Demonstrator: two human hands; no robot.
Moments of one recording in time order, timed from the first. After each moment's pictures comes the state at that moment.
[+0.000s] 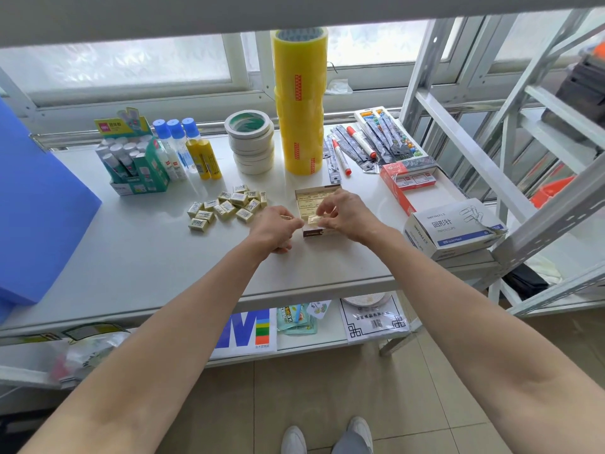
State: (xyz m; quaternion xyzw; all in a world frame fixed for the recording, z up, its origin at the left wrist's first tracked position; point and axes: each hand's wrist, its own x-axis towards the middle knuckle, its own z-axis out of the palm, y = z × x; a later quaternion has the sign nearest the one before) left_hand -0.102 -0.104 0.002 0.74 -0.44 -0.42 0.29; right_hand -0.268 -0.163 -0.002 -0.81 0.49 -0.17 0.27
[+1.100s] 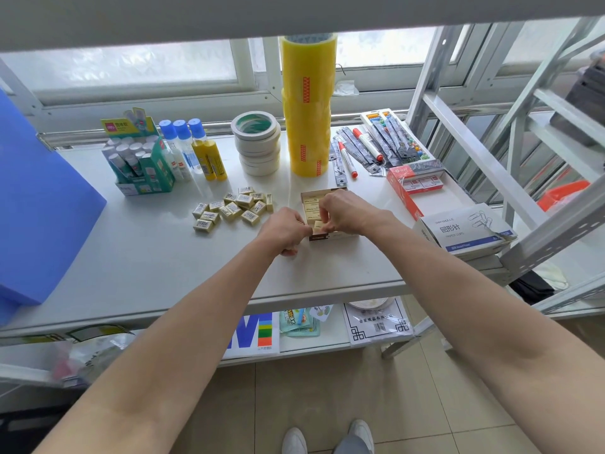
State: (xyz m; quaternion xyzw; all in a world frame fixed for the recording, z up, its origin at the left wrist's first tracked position) left_hand -0.105 -0.115 0.003 0.75 -0.48 -0.41 0.20; right_hand -0.244 -0.178 0.015 -0.88 0.46 0.02 0.13
